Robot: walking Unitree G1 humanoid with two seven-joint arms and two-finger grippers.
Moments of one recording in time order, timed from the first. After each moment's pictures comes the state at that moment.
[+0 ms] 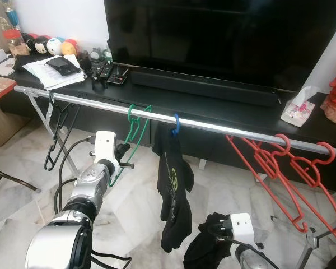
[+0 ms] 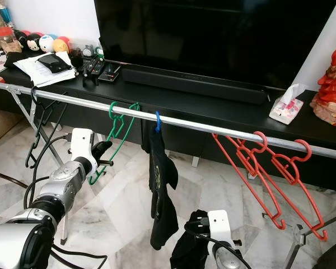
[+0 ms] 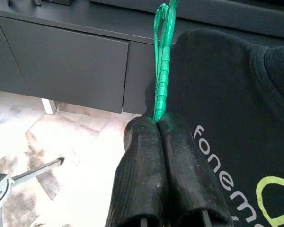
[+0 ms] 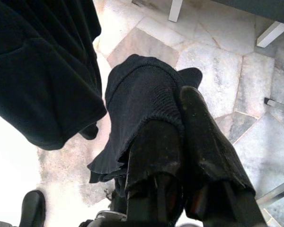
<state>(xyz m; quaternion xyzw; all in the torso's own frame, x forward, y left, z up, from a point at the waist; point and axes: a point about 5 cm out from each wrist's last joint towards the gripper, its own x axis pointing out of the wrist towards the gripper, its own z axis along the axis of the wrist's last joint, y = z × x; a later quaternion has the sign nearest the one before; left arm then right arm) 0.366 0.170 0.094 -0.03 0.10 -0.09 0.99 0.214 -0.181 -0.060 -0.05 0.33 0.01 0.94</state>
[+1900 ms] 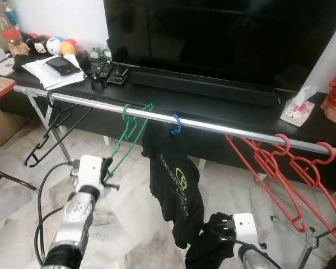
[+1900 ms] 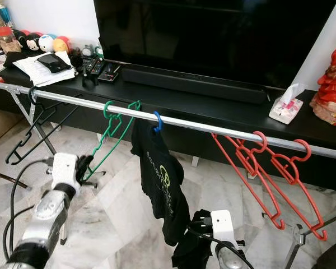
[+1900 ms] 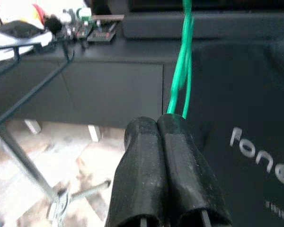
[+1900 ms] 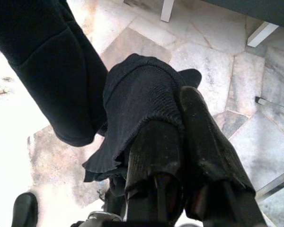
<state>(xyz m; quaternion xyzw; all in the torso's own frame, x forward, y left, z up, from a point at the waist) 0.321 0.193 0.086 0.06 0.01 -0.05 1.00 0.214 -0.189 -0.059 -0.06 0.33 0.00 0.94</state>
